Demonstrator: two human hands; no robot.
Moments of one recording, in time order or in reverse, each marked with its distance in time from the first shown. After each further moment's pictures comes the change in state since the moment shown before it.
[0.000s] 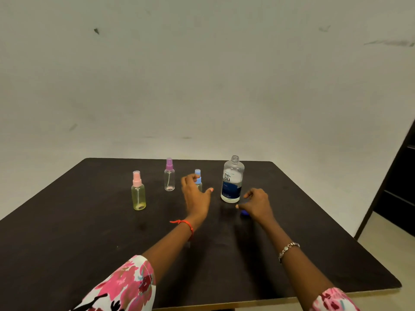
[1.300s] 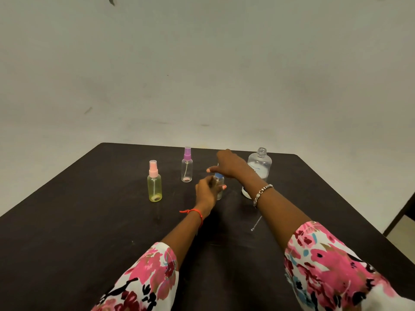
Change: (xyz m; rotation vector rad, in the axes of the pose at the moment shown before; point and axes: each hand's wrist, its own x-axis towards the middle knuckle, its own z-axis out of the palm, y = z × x) left_hand 0.037 -0.052 -0.002 -0.087 -0.194 -0.184; right_hand 0.063 -0.133 0.055 -0.446 -0.392 -0.396
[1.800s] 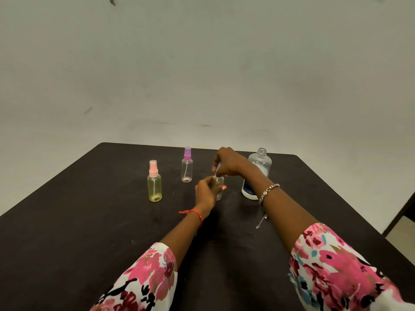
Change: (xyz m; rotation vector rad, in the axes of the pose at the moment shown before) left_hand -0.002 0.001 0.000 -0.051 -0.049 -0.037; right_hand -0.005 -0.001 -0.013 0.100 -0.050 -0.073
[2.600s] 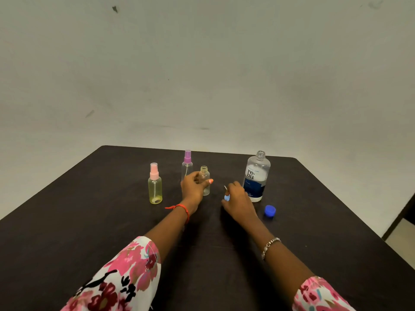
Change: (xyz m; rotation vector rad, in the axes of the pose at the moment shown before) left_hand 0.006 0.017 -0.030 -0.048 0.123 -0.005; right_hand -0.055 0.037 0.092 0.108 0.369 0.103
